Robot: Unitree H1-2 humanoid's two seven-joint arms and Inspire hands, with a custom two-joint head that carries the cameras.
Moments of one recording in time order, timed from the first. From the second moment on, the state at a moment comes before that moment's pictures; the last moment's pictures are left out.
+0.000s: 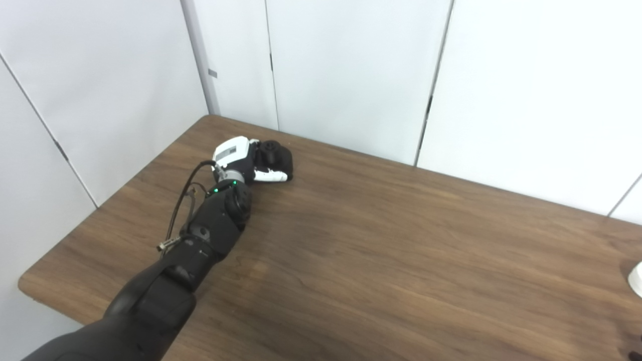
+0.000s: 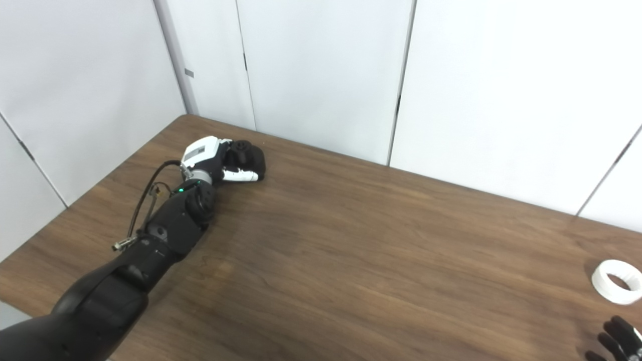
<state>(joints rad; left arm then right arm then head) -0.57 0.50 -0.13 0.70 0.58 0.33 0.17 0.19 -0.18 -0.22 -0.23 0.12 0.03 0.10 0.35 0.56</state>
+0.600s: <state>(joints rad) -0.56 0.49 -0.13 0.69 0.56 0.28 0.23 0.19 -0.18 -0.22 -0.23 0.12 0.03 0.10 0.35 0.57</state>
